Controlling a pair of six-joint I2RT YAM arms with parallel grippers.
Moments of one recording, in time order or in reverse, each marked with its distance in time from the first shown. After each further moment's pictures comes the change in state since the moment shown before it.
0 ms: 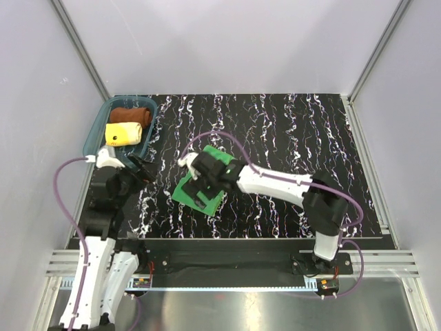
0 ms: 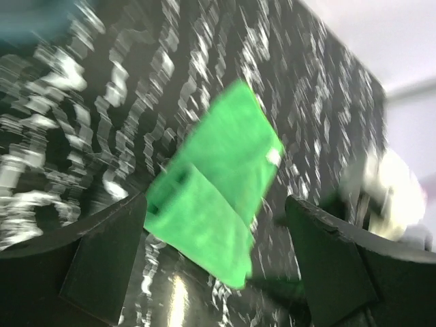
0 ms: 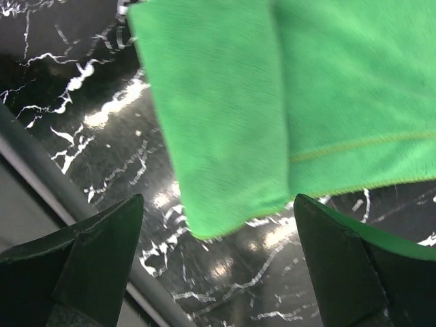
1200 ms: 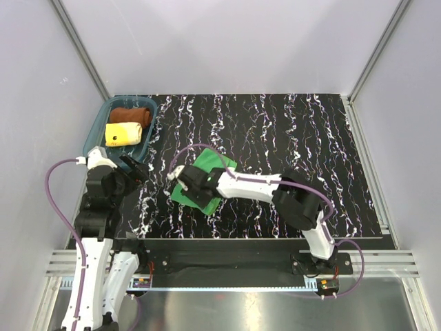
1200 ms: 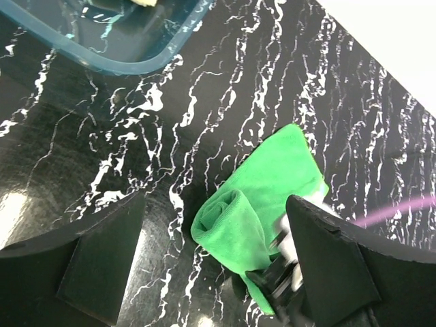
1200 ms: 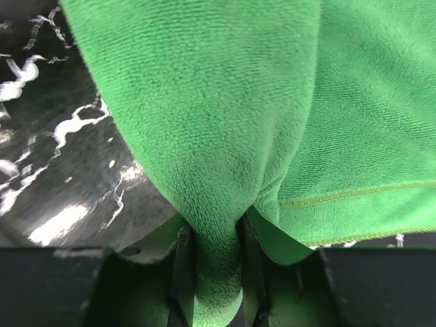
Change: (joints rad) left arm 0.047 0.015 0.125 -0.167 -0.180 0.071; right arm 0.121 0.222 0.105 0.003 0.183 -0.050
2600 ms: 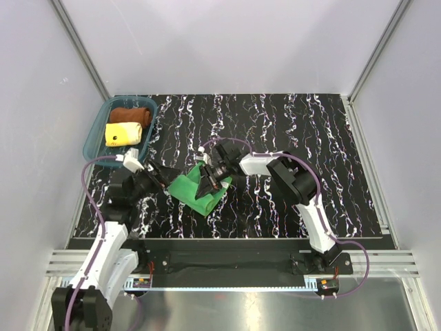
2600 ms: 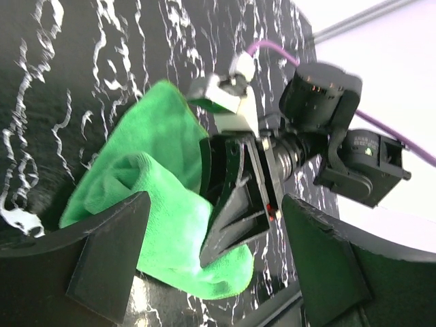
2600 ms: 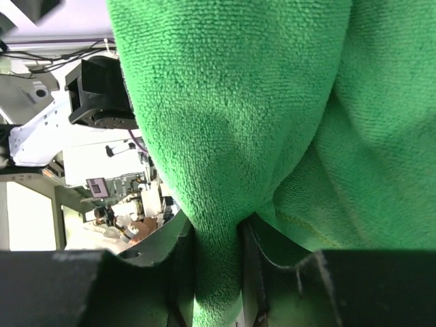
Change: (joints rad) left arm -0.037 0.158 -0.401 0.695 0.526 -0.159; right arm -0.399 0.163 -0.136 0.492 -1.264 0.510
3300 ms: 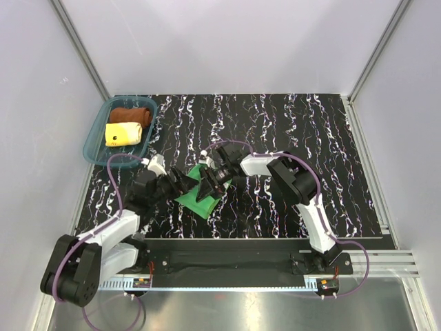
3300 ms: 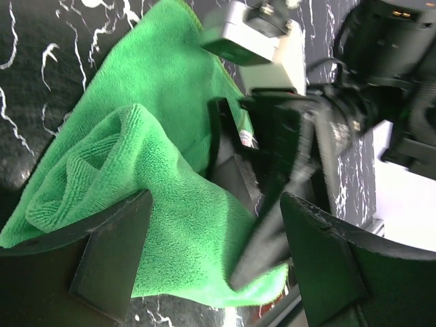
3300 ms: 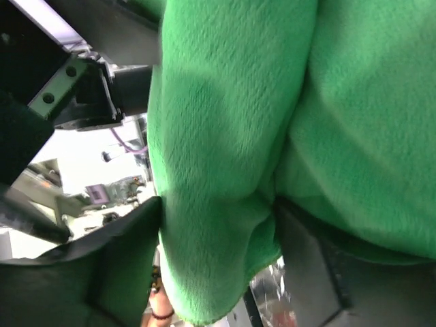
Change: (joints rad) left arm -0.255 0.327 -0.095 0.297 -0.149 -0.013; right arm -0.005 0.010 -0.019 -0.065 0.039 -0.033
